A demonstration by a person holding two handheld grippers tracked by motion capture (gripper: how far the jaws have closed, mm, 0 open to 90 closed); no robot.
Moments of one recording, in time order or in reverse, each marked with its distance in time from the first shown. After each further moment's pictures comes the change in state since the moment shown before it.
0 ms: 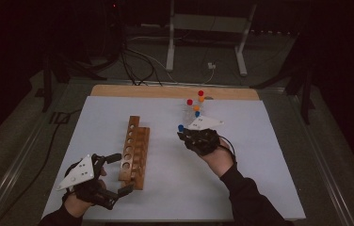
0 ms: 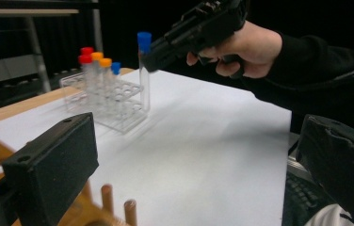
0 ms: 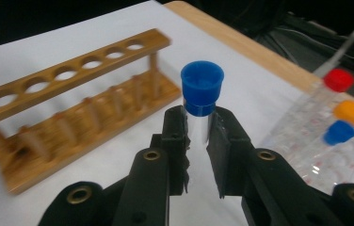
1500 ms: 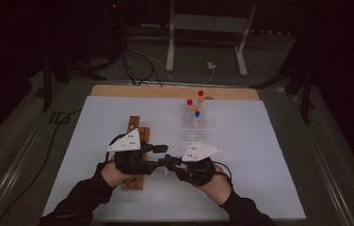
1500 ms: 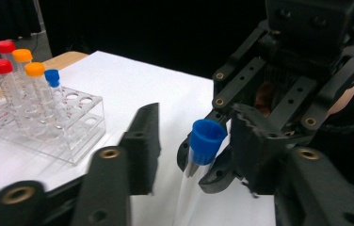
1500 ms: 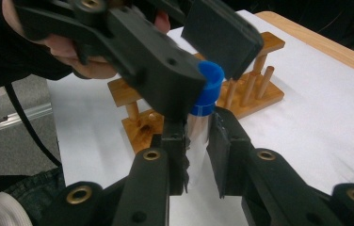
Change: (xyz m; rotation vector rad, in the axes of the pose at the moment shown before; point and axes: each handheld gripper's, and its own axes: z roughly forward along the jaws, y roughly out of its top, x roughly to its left) left arm 0.015 0.047 0.095 0.154 -0.162 0.009; right arm 0.059 -0.022 -0.027 -0.060 0.261 -0.041
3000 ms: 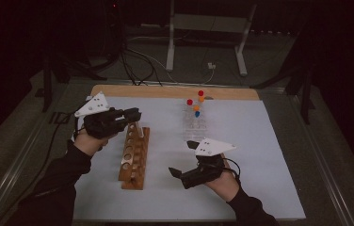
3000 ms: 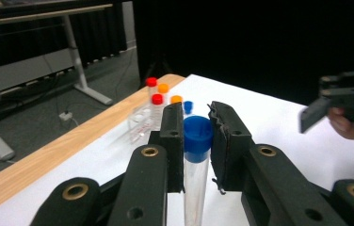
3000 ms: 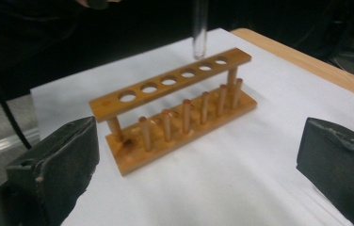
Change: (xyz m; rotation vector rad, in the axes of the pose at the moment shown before) left arm 0.069 0.040 -0.070 -0.056 0.308 0.013; right arm -0.016 -0.003 -0.018 -0.086 -0.037 0.050
